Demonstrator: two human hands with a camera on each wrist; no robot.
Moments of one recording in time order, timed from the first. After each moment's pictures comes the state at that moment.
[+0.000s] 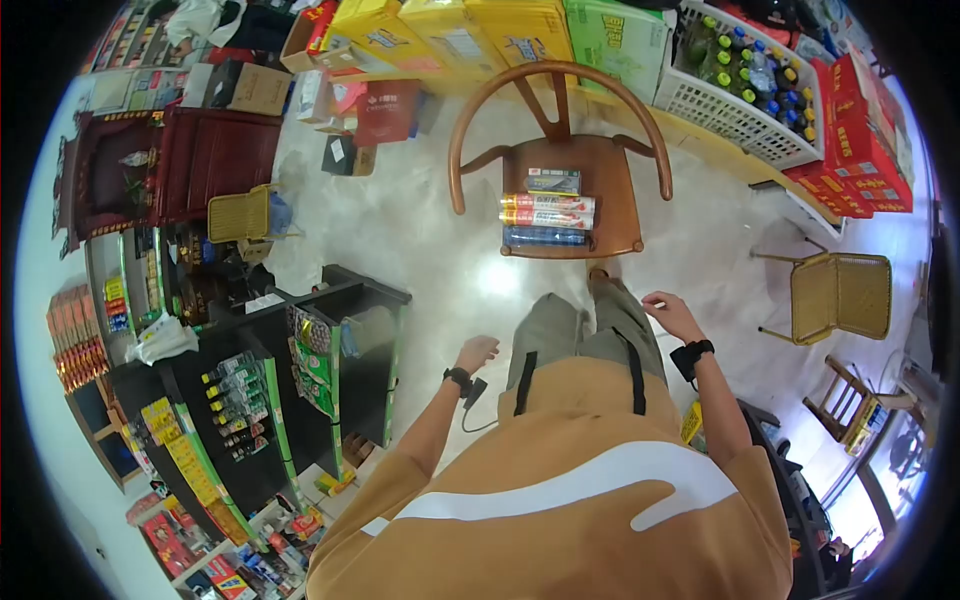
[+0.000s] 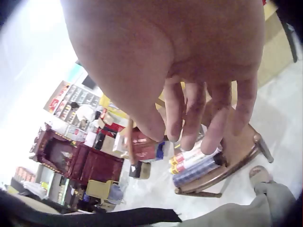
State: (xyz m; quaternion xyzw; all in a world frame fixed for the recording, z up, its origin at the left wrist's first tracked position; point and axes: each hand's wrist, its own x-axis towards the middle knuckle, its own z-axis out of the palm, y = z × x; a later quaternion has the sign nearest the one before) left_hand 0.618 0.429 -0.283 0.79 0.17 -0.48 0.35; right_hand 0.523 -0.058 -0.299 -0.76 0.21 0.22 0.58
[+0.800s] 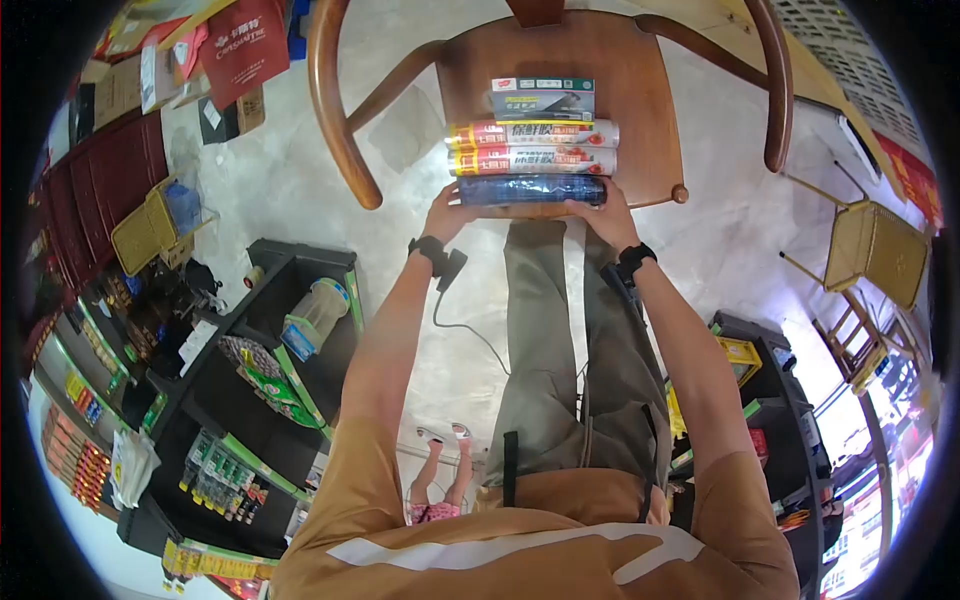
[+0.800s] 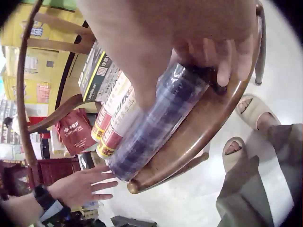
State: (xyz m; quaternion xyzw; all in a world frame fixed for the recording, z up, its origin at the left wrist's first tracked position) left_hand 0.852 0.392 -0.606 0.79 0.07 -0.47 0.40; right_hand 0.689 0.091 -0.603 -0.75 0.35 0.14 0.54
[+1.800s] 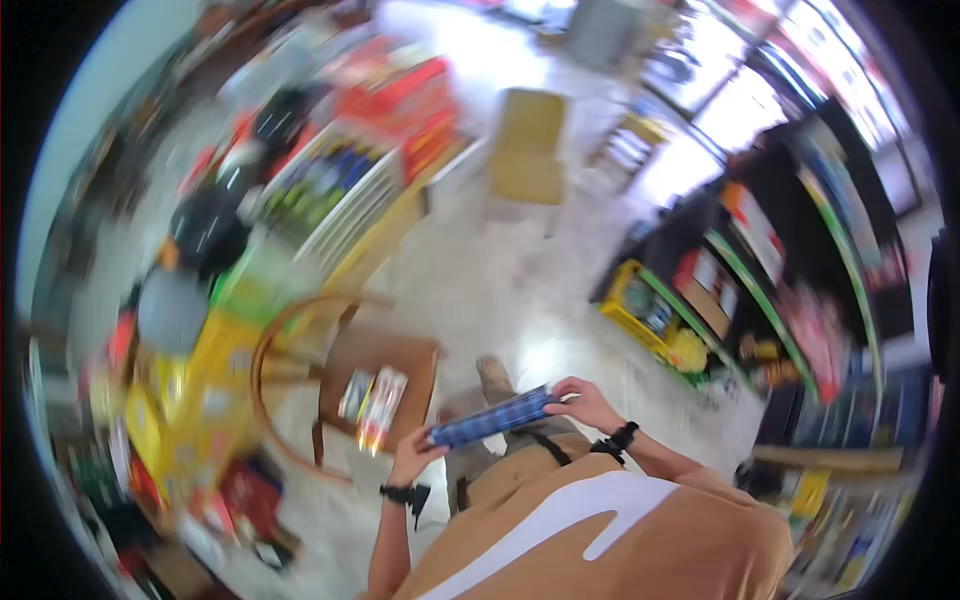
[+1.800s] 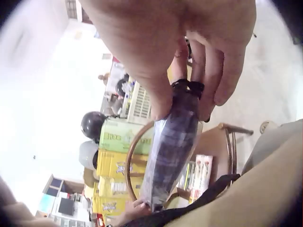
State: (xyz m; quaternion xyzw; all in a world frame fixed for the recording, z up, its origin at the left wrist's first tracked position) left_hand 0.782 0.274 -0.239 0.50 -0.33 -0.72 0.35; right_hand 0.387 0.194 -0.132 -0.46 0.62 -0.22 0.59
